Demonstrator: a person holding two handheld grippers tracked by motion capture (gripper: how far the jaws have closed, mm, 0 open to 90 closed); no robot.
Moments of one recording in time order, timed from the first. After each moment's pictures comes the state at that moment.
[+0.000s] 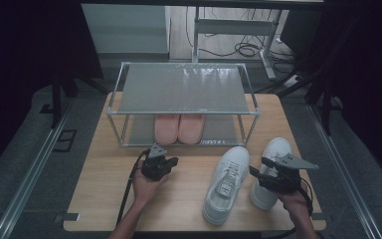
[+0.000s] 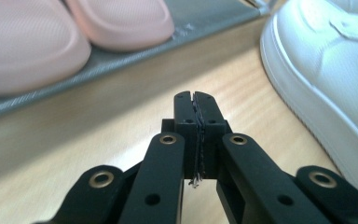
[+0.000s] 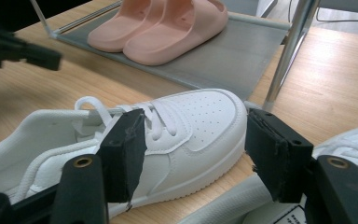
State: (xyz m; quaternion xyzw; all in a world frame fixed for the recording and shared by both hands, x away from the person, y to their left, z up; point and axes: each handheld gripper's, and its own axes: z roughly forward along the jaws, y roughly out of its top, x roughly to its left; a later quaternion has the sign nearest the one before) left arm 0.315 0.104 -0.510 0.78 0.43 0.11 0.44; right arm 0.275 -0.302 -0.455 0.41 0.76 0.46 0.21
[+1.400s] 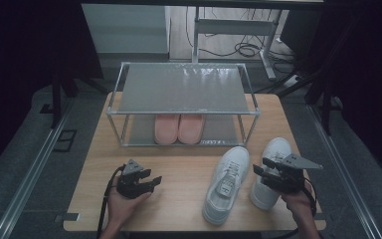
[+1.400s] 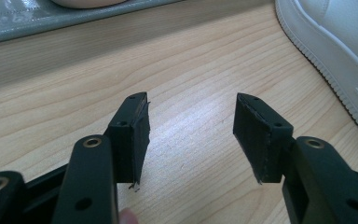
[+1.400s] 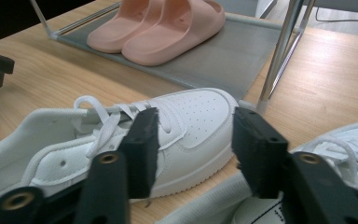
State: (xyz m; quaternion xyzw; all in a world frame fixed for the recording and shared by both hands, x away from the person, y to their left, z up) left arm 0.271 0.156 -0.516 0.78 0.46 0.11 0.42; right arm 0.273 -0.310 -0.451 0.41 0.76 0.46 0.21
